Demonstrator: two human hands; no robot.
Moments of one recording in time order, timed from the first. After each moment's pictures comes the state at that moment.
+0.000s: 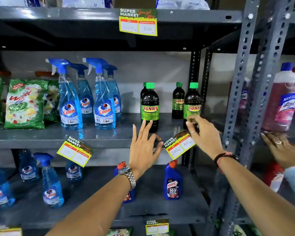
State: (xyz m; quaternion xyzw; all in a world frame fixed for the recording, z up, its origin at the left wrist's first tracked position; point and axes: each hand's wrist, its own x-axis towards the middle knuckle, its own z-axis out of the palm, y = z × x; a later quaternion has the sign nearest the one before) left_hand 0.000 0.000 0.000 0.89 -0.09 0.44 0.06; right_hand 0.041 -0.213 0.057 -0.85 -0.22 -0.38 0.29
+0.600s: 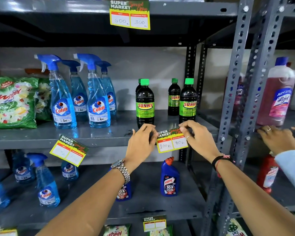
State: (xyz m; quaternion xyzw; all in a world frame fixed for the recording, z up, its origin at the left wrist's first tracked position) left_hand 0.002 -0.007 0.018 0.89 -0.10 0.36 0.26; right_hand 0.049 -0.221 0.034 -0.85 -0.27 -0.30 0.34
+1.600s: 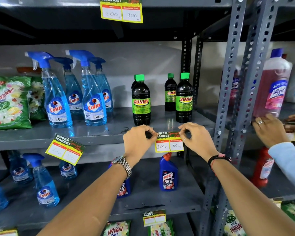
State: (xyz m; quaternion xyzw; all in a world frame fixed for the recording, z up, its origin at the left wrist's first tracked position) left_hand 0.001 -0.015 0.022 0.89 0.00 0.39 0.23; right_hand 0.051 -0.226 0.018 -0.86 -0.27 -0.31 0.31
